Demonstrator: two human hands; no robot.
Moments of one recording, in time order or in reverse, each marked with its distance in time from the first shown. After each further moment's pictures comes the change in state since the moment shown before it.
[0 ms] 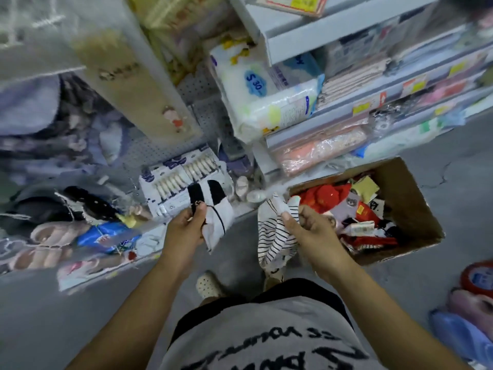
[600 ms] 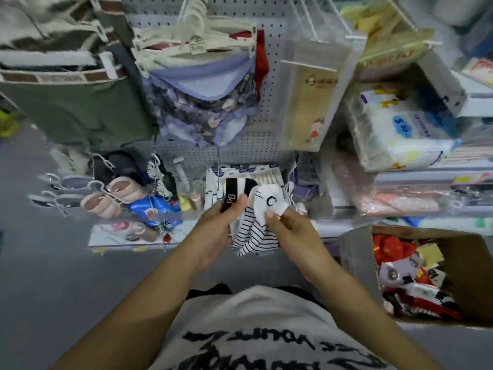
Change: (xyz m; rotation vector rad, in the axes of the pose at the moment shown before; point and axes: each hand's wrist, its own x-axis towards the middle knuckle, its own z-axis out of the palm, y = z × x) left_hand -0.033 -0.013 -0.205 -0.321 -0.309 0.060; right_hand -0.040 0.008 0.263 -0.444 -0.268 -0.249
